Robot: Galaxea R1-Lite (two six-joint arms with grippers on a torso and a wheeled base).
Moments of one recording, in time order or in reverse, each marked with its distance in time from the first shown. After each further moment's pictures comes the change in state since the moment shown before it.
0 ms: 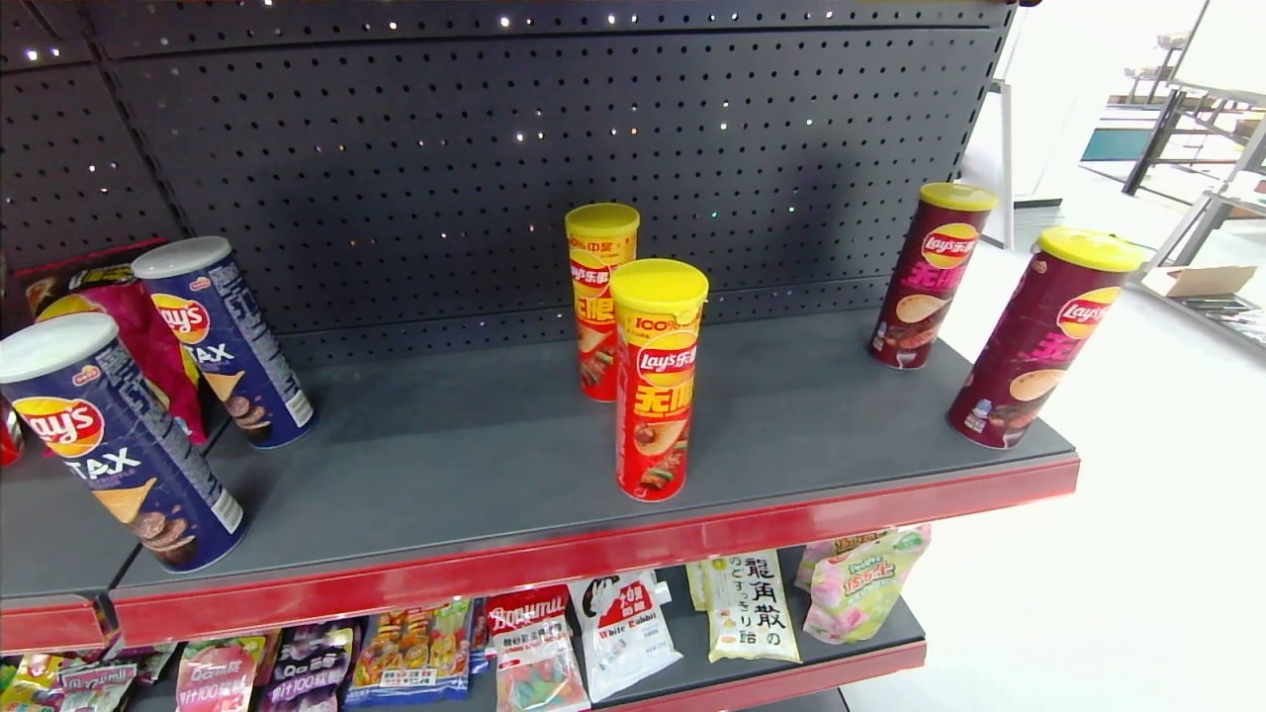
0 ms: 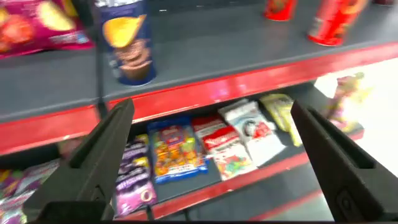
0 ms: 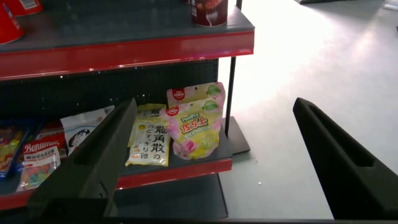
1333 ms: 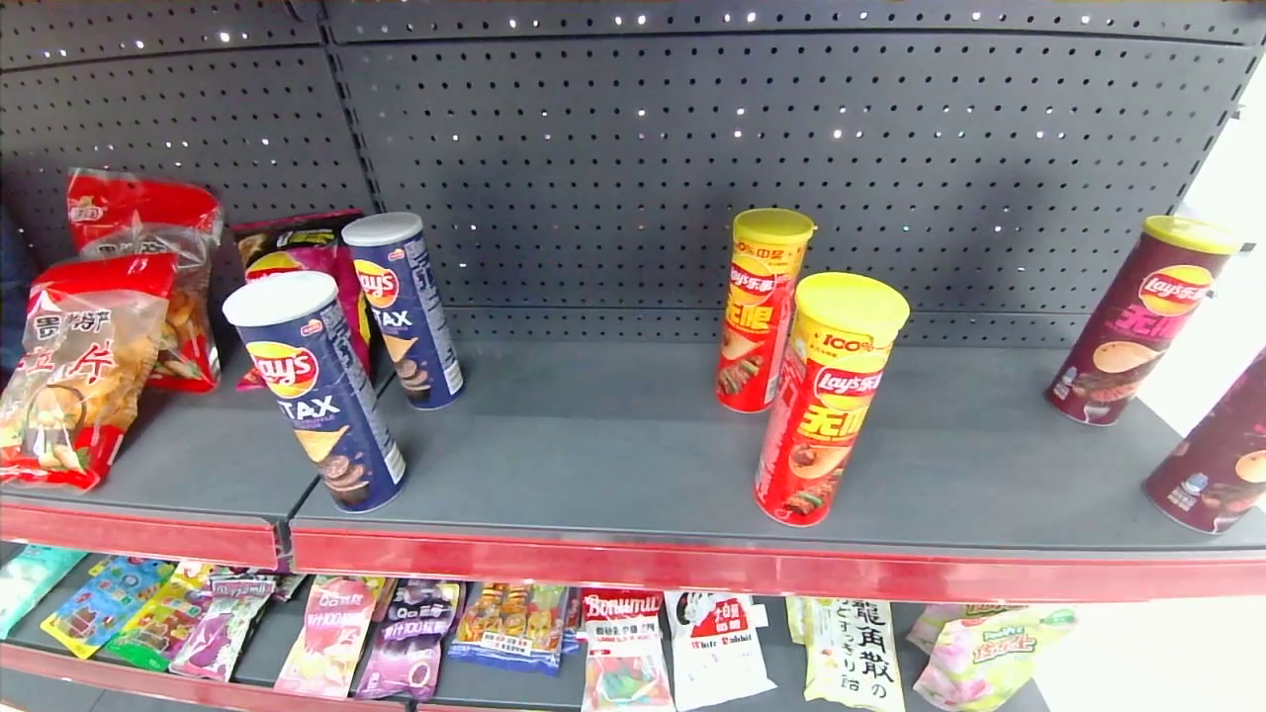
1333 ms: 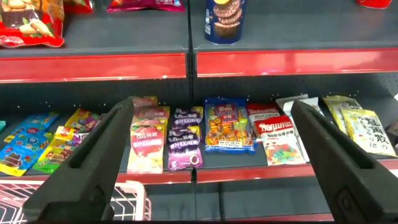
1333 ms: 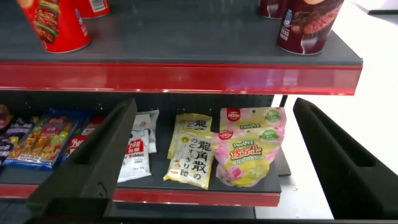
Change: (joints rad) left arm 0.005 -0.020 0.064 -0.009 0.040 -0.006; right arm 0.000 0.000 0.000 0.000 0.000 0.000
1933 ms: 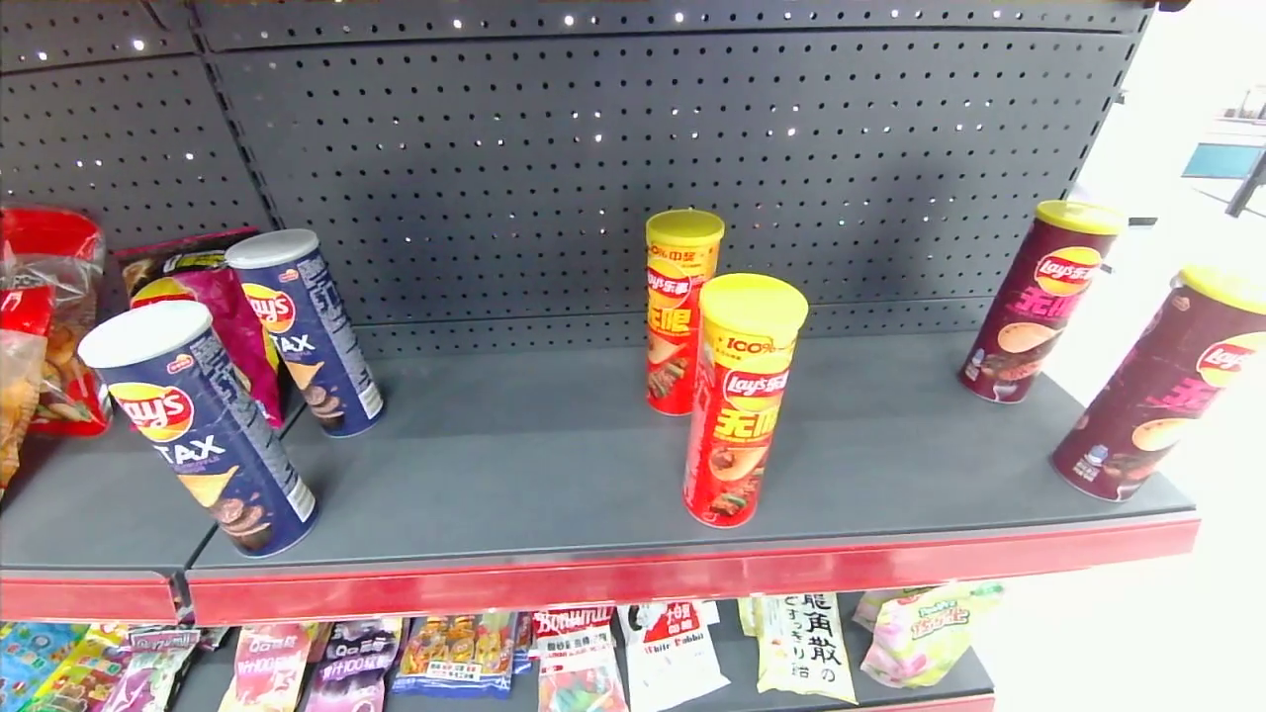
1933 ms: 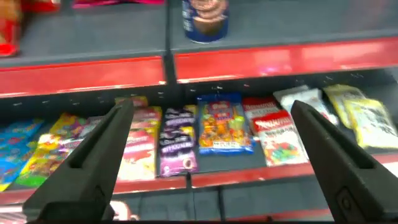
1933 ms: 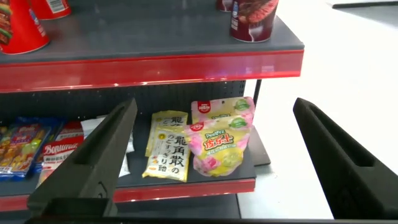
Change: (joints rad) left arm 0.028 0.001 0.040 0.001 0.100 0.009; right arm 0.000 0.000 0.000 0.000 0.000 -0.001
